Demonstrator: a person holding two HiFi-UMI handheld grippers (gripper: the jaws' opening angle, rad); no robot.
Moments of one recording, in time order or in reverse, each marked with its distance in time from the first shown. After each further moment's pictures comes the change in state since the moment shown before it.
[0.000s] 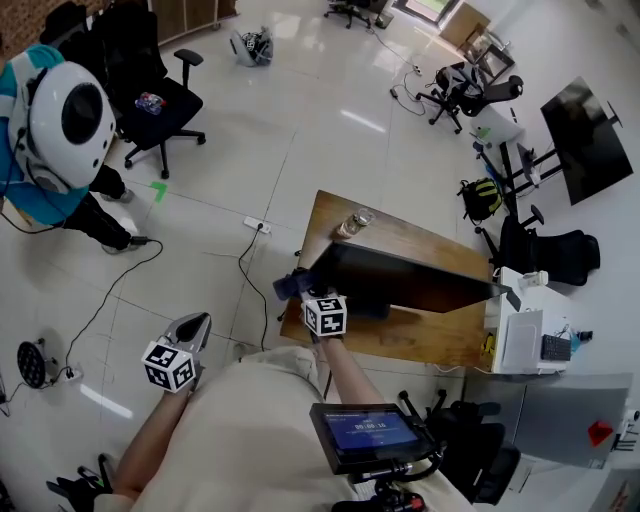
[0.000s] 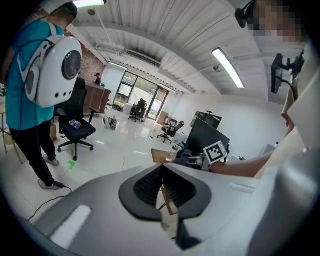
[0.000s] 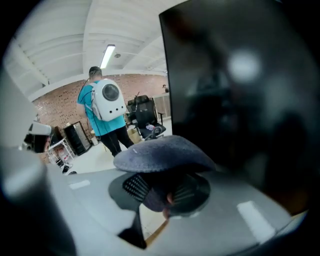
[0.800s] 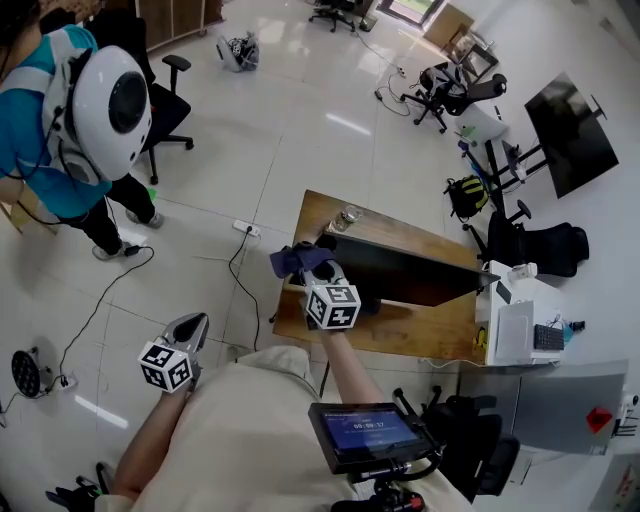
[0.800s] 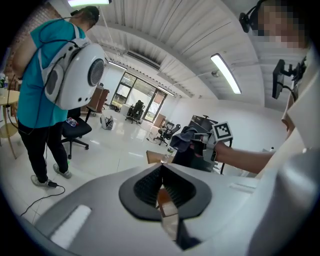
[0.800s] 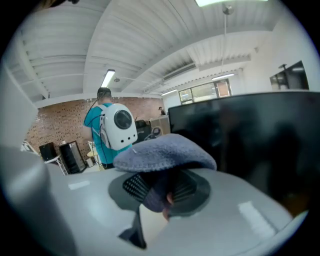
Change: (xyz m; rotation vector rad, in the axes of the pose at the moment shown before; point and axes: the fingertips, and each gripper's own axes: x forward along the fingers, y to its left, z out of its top) left arm -0.001 -0.013 0.000 -0.032 -0.033 -0.051; right arm -0.065 0.006 0.122 0.059 -0.258 -0.039
